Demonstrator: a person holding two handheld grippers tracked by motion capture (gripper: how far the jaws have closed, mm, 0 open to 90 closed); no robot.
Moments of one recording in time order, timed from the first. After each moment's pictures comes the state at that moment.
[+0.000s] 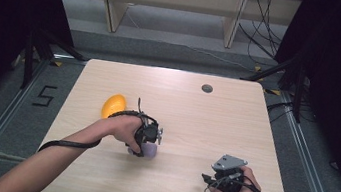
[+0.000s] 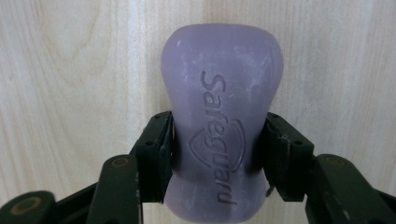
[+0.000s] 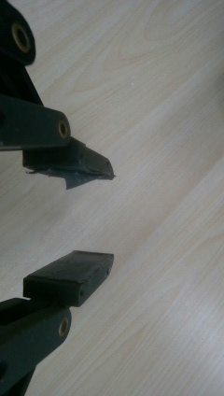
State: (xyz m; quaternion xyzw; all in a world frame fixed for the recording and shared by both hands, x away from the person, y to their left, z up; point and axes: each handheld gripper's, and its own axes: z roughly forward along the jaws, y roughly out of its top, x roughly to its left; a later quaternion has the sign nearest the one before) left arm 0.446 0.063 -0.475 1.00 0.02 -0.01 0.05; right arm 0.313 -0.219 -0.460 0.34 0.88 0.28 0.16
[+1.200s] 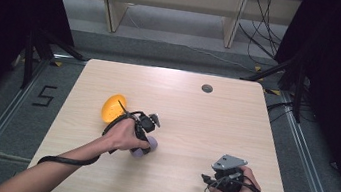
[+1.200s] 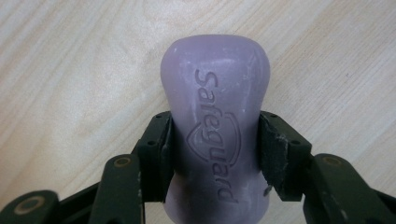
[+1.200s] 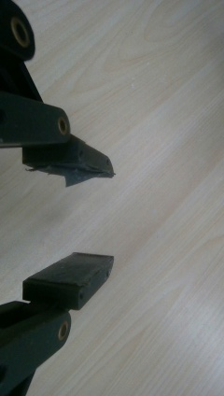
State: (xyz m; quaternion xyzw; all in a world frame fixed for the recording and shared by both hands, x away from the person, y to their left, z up) left arm 0.441 0.073 -0.471 0.92 0.38 -0.01 0.10; right arm 0.314 -0.219 -0.460 0.34 0.88 0.28 0.16
